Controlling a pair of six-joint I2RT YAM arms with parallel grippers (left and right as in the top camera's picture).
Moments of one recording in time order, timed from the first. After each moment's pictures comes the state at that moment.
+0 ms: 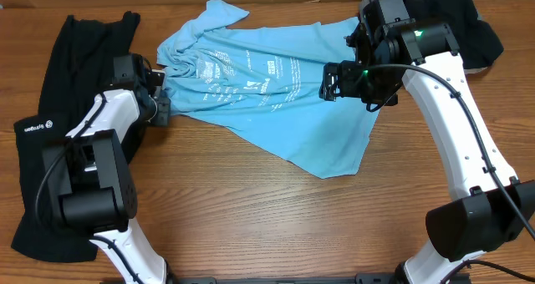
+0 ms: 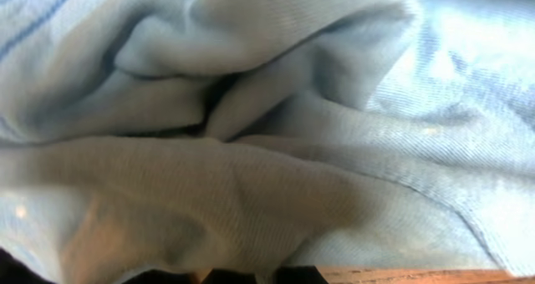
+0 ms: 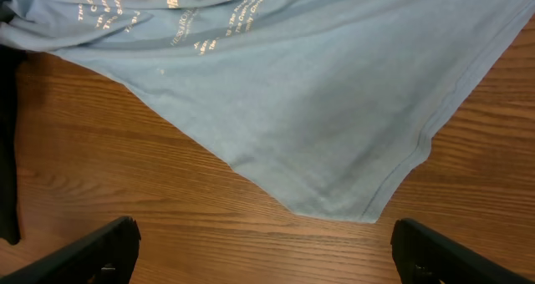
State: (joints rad) left arm 0.14 2.01 1.30 -0.55 -0.02 0.22; right arm 0.24 1.83 1.87 -1.39 -0.25 0.24
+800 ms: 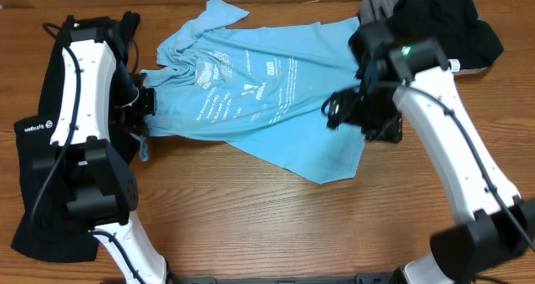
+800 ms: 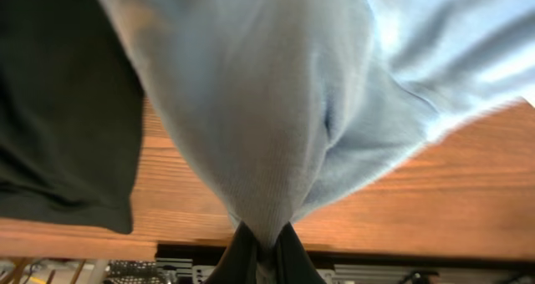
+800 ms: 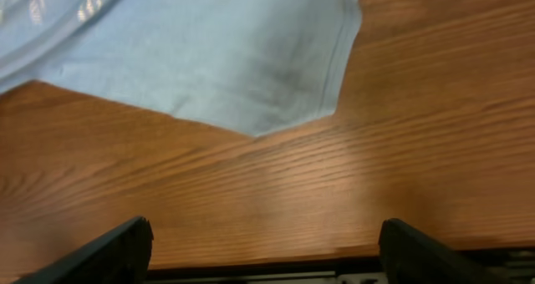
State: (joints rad) left arm 0.14 2.06 1.90 -1.69 0.04 -0.02; right arm 0.34 1.73 1.75 -1.58 -0.10 0.54
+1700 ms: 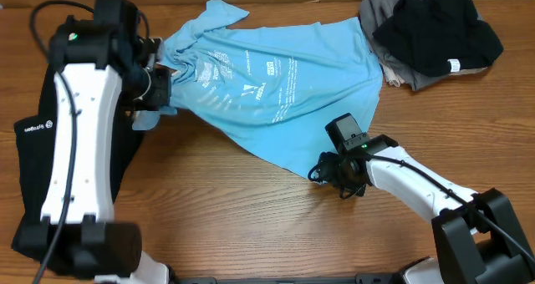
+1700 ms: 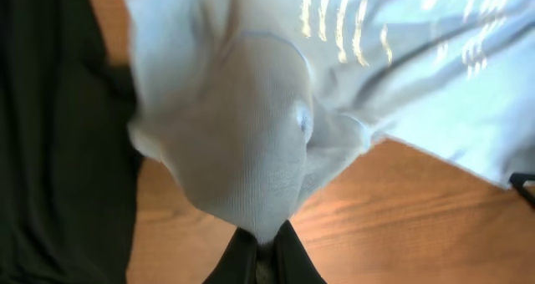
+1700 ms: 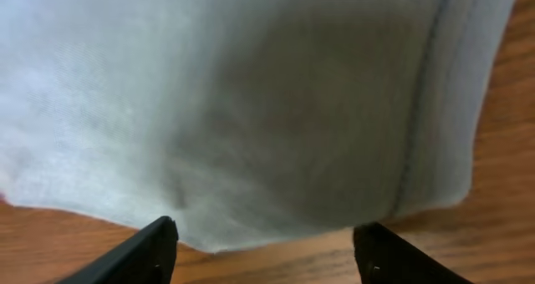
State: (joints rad) left arm 0.01 1.73 1.89 -1.50 0.08 0.00; right arm 0.44 1.62 0.82 -0.63 -0.11 0.76
